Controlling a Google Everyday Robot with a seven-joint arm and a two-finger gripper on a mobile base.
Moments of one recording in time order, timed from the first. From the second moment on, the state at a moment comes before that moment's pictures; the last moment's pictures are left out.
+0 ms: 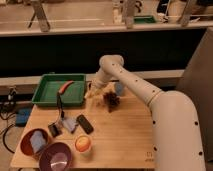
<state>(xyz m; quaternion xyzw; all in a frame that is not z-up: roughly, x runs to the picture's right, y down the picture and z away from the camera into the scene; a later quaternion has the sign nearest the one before) -0.069 0.013 0.888 -0.27 -0.27 -0.09 0.92</state>
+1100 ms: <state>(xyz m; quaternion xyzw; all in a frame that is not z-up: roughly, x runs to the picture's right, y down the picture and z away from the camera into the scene) -0.106 0.061 0.822 -0.28 -0.33 -0.13 0.89</state>
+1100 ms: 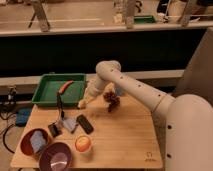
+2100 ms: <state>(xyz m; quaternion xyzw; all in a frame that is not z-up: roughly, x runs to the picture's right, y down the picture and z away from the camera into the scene) -0.102 0.073 0.781 -0.27 -0.39 -0.17 0.86</state>
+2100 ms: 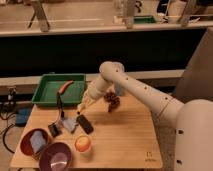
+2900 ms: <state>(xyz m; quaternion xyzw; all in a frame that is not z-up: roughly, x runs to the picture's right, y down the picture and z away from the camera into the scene) -0.139 0.070 0.764 -0.28 -0.40 -0.21 0.85</state>
